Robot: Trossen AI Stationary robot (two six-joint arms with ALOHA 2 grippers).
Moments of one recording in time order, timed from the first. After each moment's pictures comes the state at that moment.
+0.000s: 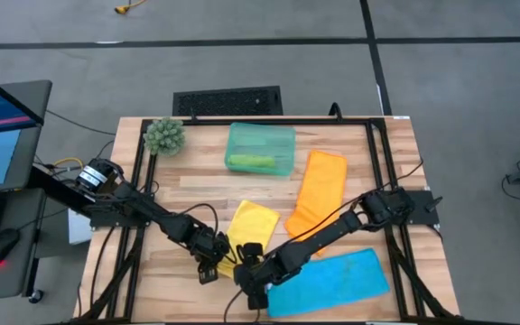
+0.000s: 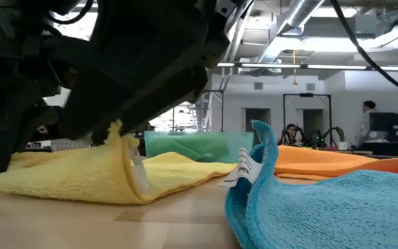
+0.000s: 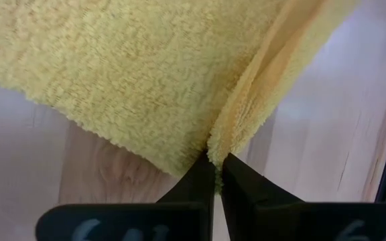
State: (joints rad) left arm -0.48 1.68 0.83 -0.27 0.18 -0.77; right arm 0.49 2.31 1.81 -0.46 0.12 0.31
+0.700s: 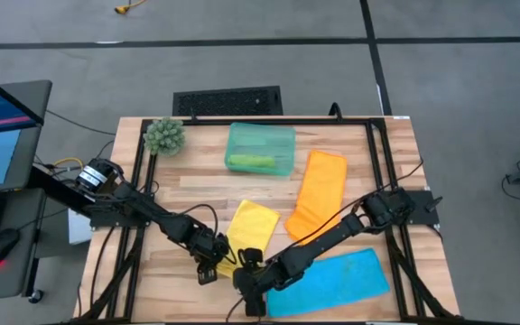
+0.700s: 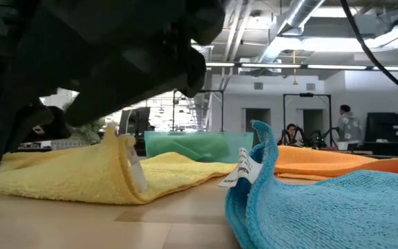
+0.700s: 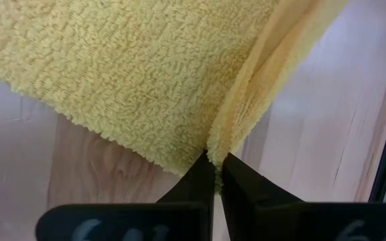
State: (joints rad) left arm -0.48 1.68 0.83 -0.28 0.20 -0.77; right arm 0.52 2.31 1.81 -0.38 0.13 0.40
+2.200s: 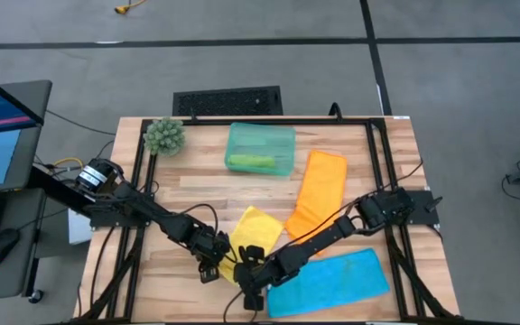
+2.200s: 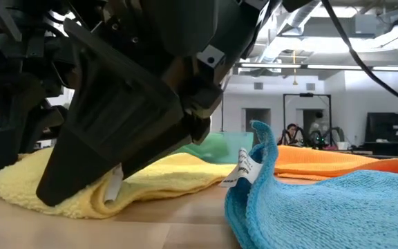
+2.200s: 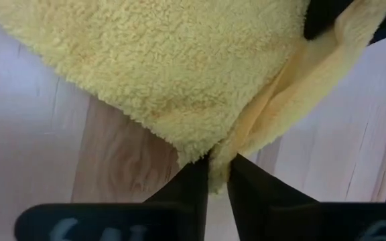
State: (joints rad) left arm -0.47 1.68 0.83 -0.27 0.15 -0.78; right arm 0.50 2.38 1.76 -0.34 0.11 0.47
